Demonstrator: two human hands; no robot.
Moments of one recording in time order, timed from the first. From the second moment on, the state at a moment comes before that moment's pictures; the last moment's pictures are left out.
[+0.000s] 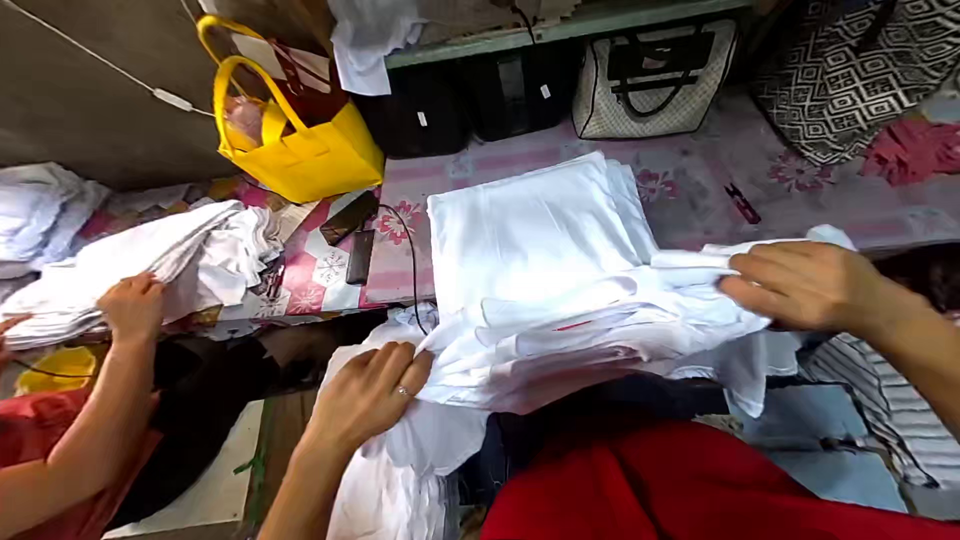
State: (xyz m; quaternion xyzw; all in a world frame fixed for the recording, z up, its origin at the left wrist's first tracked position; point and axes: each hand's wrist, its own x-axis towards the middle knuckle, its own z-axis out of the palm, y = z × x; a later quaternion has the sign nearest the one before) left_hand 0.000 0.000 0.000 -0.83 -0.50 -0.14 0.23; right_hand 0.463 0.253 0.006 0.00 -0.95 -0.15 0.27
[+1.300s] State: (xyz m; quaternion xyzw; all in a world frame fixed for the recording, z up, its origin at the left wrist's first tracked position) left_hand 0.069 0.062 -0.186 -0.21 -0.79 -0.53 -0.22; right_hand 0.392 0.256 -0.148 -0.68 -0.63 0.28 0.25
